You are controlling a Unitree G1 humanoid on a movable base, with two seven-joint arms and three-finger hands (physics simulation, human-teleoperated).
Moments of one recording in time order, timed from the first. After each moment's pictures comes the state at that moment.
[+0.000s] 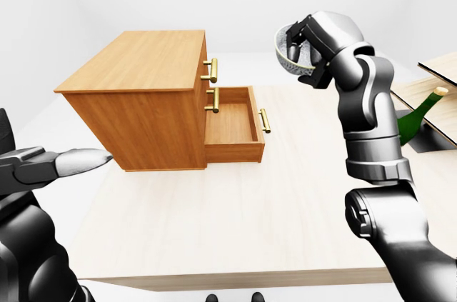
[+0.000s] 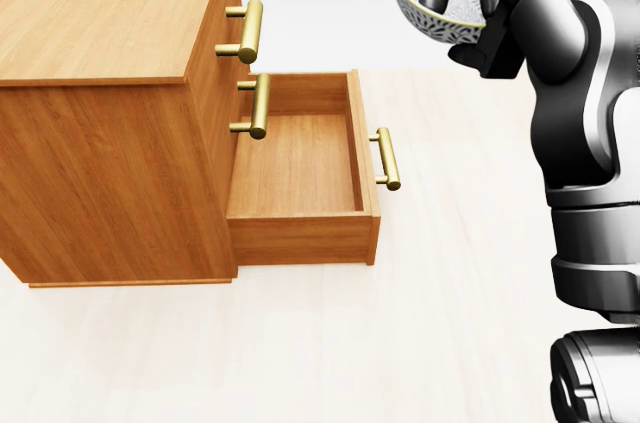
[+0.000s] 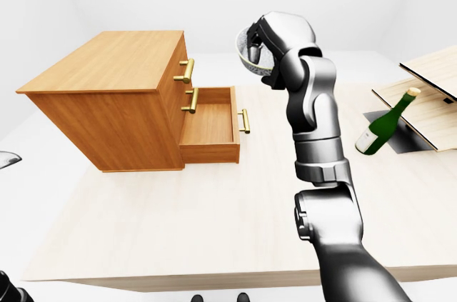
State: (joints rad) left arm -0.22 0.32 0.52 -0.83 -0.48 0.09 0.06; right arm -1.04 -0.35 -0.06 0.30 -1.02 0.08 0.44
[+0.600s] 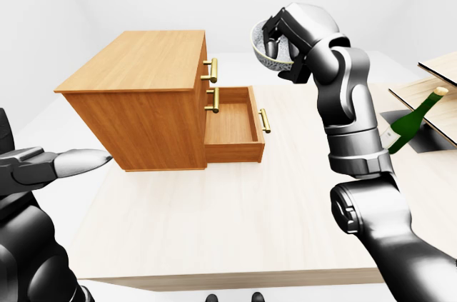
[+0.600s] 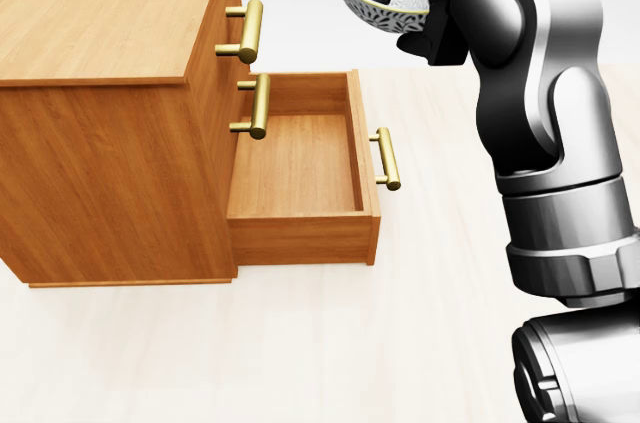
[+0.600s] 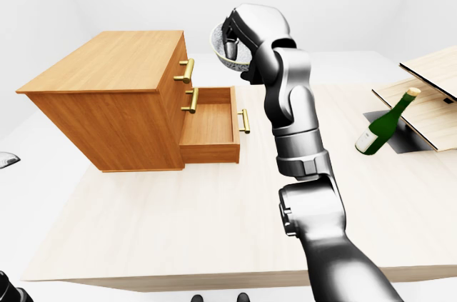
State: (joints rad) left arm -0.22 0.32 0.52 -0.83 -0.48 0.09 0.07; right arm -1.12 -0.26 -0.01 0.34 -1.06 0.09 0.44
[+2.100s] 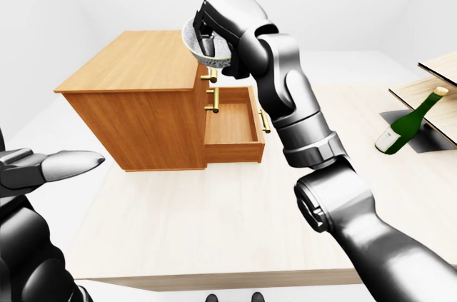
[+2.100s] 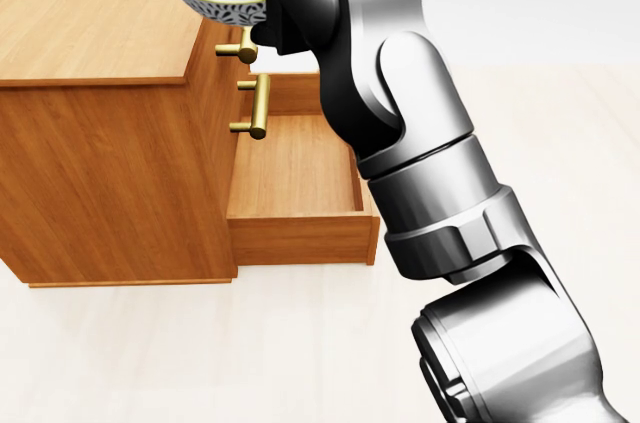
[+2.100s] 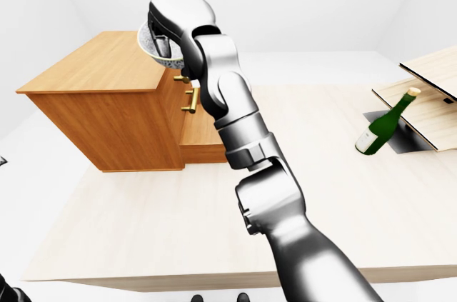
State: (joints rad) left arm -0.23 0.33 0.53 -0.85 -0.51 0.09 0.08; right arm -1.33 0.00 0.08 0.53 -1.13 0.09 0.40
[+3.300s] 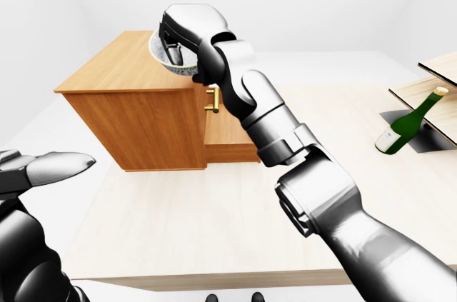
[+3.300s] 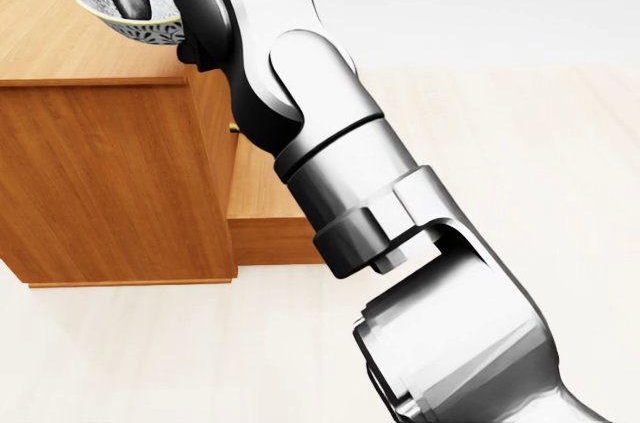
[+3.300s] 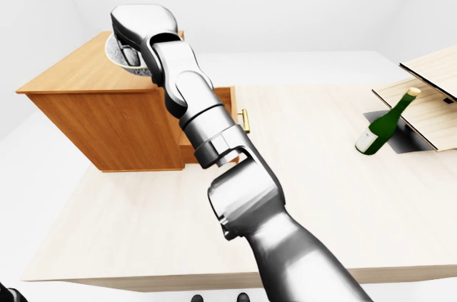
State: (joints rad) left arm -0.23 0.35 0.55 -0.86 -0.55 0.09 0.11; right arm -1.48 0.12 0.12 0.84 -1.12 0.09 0.24
